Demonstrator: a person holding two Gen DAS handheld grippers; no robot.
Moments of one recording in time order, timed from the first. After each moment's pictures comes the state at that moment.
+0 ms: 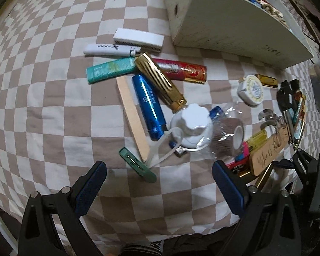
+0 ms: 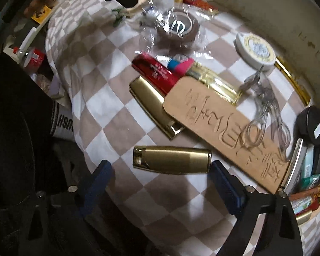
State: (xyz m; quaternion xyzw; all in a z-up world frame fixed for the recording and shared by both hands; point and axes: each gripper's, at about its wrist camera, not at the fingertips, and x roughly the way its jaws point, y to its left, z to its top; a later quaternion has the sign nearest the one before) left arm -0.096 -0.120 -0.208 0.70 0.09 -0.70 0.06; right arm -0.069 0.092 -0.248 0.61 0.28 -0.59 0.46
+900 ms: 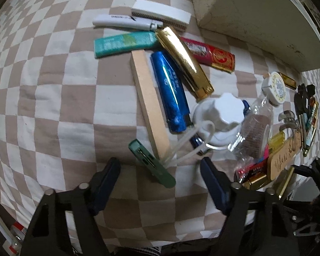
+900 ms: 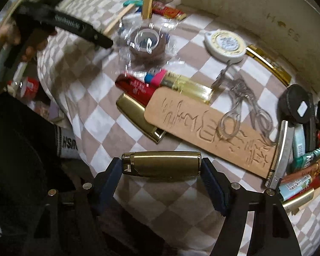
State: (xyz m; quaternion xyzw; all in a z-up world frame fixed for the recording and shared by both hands) left arm -0.084 -0.143 -0.229 0.72 0.11 -0.68 0.08; right arm -0.096 0.111 -0.221 0.64 0.20 -0.62 0.42
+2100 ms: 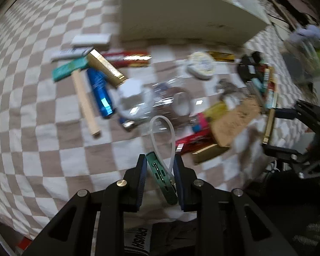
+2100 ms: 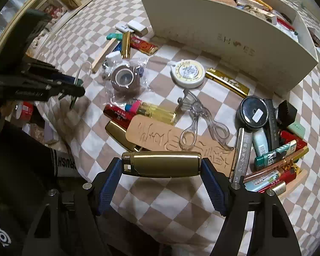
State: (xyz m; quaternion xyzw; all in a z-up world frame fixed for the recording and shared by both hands) left arm -0.052 -0.107 -0.170 0.67 0.07 -0.74 -0.05; right arm -0.107 0.132 -0.185 0.60 0.18 -0.68 0.38
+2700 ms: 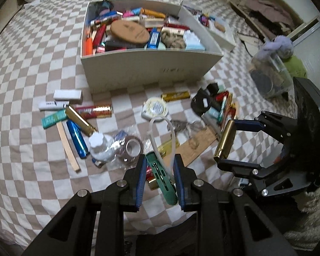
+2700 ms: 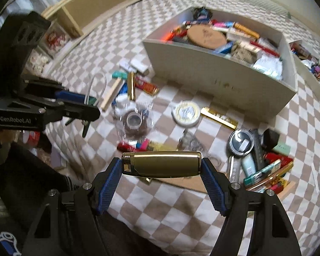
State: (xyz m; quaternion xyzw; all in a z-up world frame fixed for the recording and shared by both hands) left arm -0.086 -0.032 -0.112 0.60 0.09 -0.79 -0.09; right arm -0.118 0.129 -0.130 0.54 0.12 -0.74 0.38
